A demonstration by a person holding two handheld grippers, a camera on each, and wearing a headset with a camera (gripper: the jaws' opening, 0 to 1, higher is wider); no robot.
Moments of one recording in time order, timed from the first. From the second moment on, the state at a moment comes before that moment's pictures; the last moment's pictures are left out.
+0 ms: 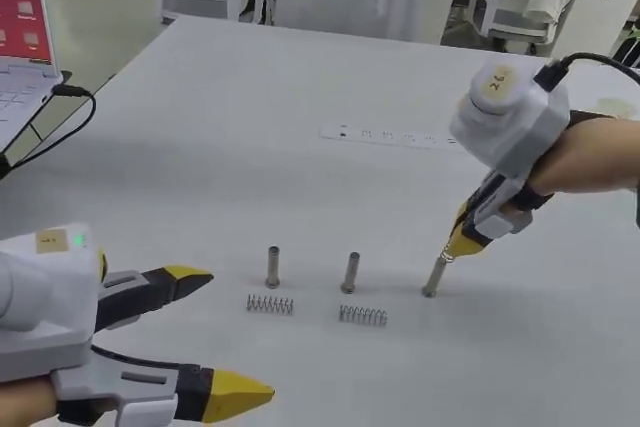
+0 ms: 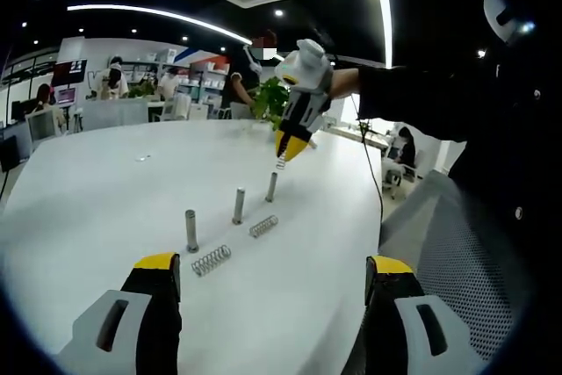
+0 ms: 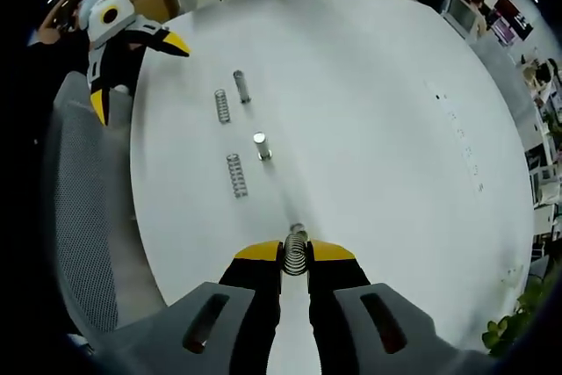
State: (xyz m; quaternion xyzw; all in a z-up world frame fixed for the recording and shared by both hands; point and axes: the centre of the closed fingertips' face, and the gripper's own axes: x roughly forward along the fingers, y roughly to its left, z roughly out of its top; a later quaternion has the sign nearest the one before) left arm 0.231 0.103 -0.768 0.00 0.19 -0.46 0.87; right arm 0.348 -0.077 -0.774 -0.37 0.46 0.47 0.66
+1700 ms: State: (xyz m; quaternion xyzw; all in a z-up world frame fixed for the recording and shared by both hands) left arm 0.234 0.106 -0.768 0.00 0.20 -0.46 0.87; right arm 0.356 -0.071 -0.829 -0.36 0.50 0.46 0.63
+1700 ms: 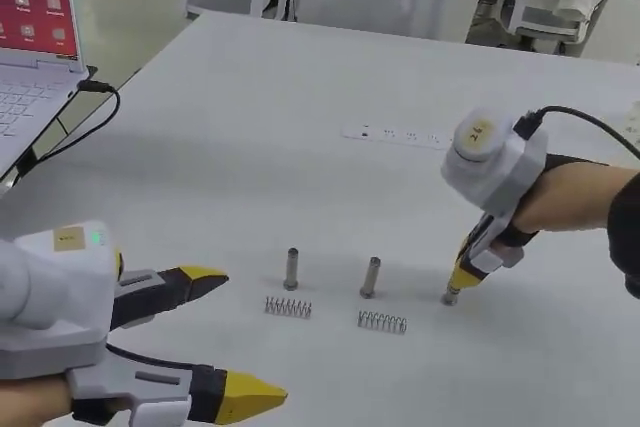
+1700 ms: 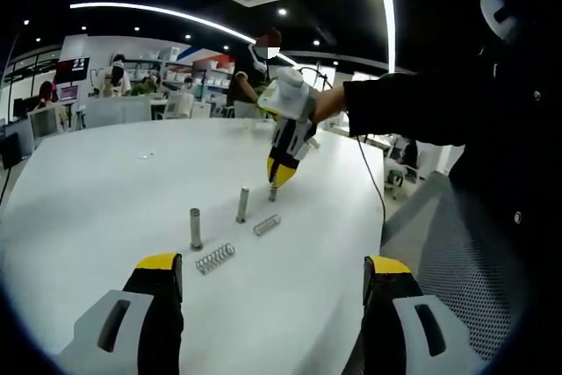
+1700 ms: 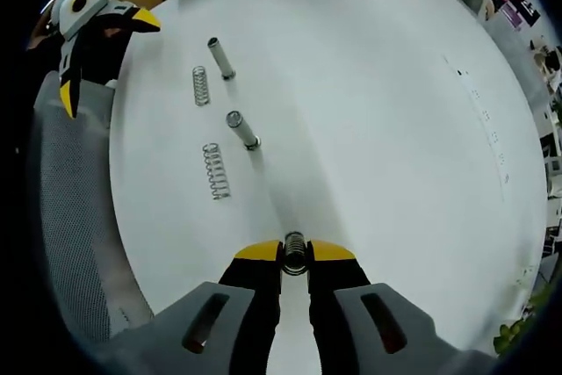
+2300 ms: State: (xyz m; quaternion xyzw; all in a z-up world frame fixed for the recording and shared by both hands) left arm 0.232 0.109 -0.769 -0.01 0.20 -0.45 0.87; right arm 0.360 -0.074 -0.842 -0.36 0.51 0.46 0.63
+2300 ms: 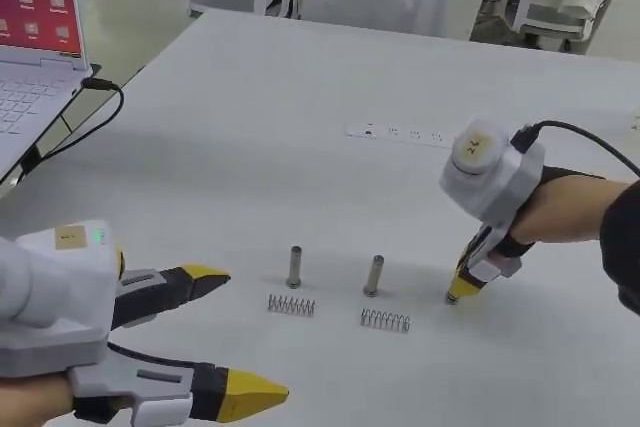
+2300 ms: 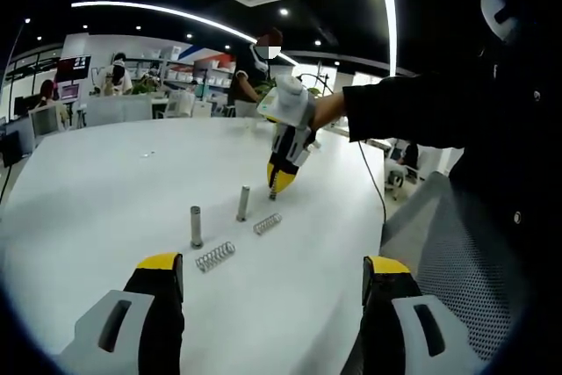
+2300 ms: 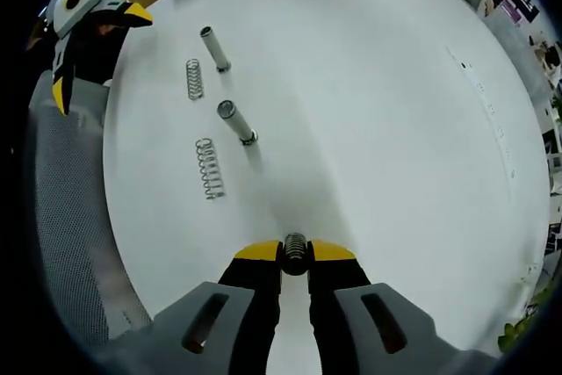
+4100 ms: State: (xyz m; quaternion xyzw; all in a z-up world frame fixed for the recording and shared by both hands) left arm 0.230 0.104 -0.767 -0.01 0.20 -0.46 0.87; right arm 0.340 -0.027 -0.816 -0.41 0.44 0.52 0.61
